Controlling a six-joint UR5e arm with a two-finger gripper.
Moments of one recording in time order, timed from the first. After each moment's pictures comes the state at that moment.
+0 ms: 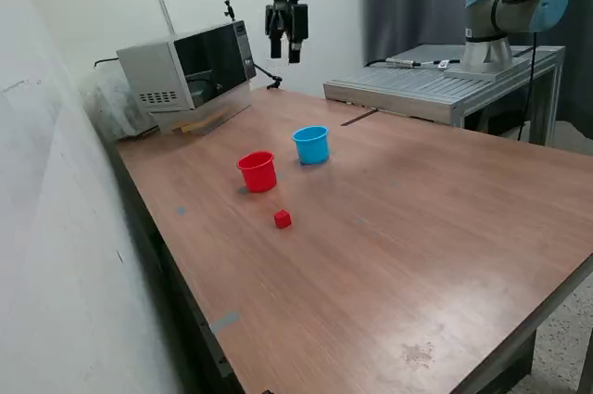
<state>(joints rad) -0.10 -1.12 1.33 -2.03 -1.60 3.15</state>
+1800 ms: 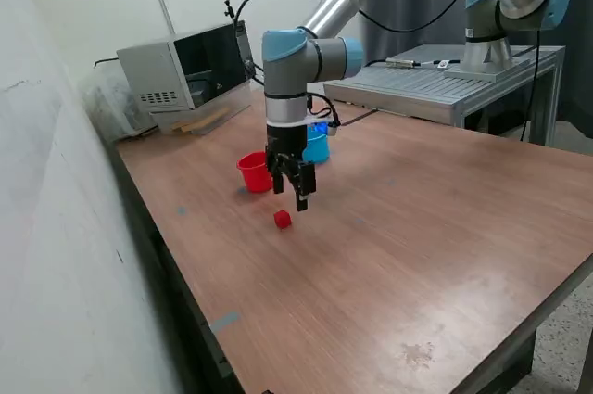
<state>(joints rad) 0.00 -0.59 1.08 -2.26 -1.60 3.15</state>
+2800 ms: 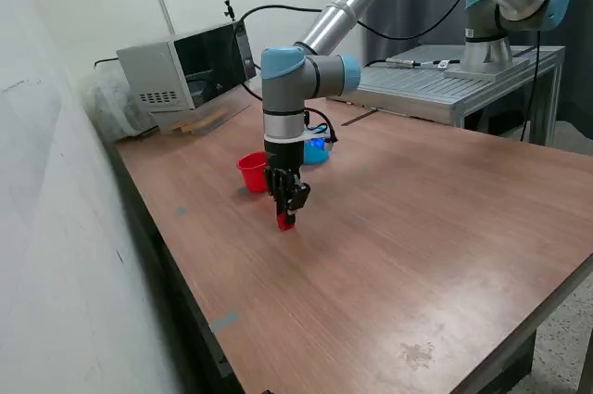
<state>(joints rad) 0.00 -0.53 1.04 -2.30 -1.60 3.11</state>
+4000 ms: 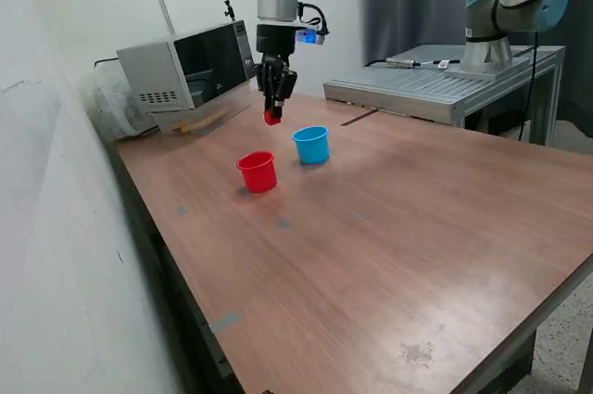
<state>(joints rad) -0.11 -0.94 1.31 -2.21 -1.63 3.07</state>
